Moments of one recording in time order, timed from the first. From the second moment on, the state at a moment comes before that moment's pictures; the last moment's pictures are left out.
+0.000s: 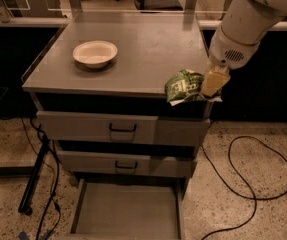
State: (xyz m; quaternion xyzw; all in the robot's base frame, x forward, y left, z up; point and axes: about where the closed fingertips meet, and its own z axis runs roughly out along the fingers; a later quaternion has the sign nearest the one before) arm 0.562 -0.171 0.897 -0.61 0.78 -0.01 0.13
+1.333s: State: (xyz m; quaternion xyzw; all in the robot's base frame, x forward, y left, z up) arm 0.449 -0.168 0.886 -0.59 0.80 0.08 0.09
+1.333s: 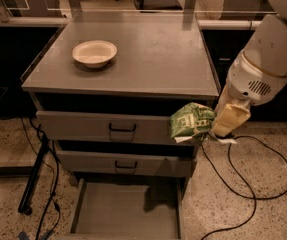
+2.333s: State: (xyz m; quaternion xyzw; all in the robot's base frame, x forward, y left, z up) arm 0.427 -0.148 0.838 -0.59 0.80 0.12 0.06
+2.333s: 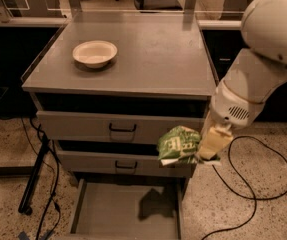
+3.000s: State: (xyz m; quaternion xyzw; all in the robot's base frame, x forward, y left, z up) arm 0.401 -0.131 0.778 -0.59 0.79 0.16 0.00
